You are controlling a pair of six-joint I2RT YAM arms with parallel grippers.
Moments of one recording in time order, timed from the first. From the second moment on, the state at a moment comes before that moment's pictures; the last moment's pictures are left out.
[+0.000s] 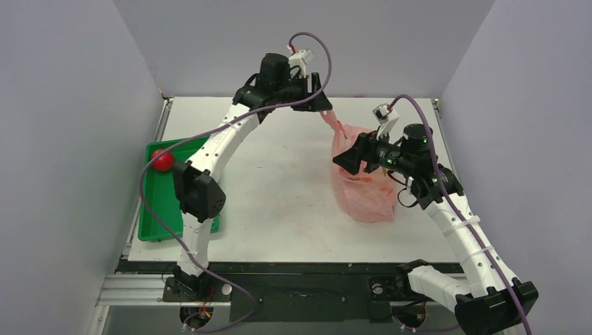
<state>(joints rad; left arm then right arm) -0.54 2.17 2.29 -0.53 0.52 -0.48 0.30 1.05 1.08 -0.39 -0.59 0.29</state>
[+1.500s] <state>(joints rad) -0.86 1.67 1.46 -0.27 -0.09 -0.48 0.19 0.99 0.95 -0.57 0.04 0.35</state>
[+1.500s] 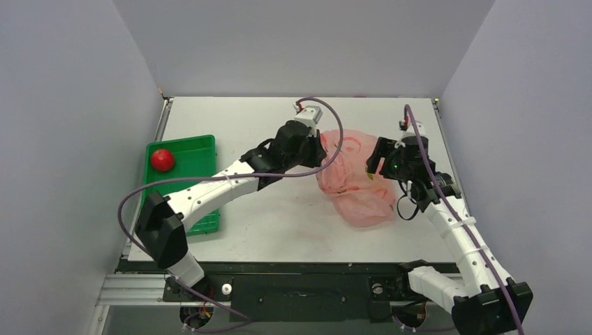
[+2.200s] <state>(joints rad) -0.86 1.47 1.16 0.02 -0.18 -0.71 0.63 1.36 1.06 -0.42 0.22 0.40</state>
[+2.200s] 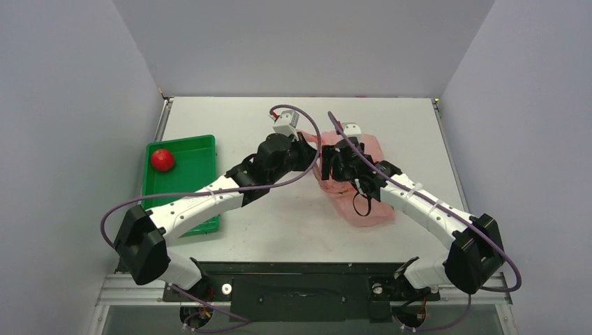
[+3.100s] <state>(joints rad) -0.83 1.38 1.07 0.02 -0.11 -0.84 0.44 1.45 1.18 -0.29 0.45 0.35</state>
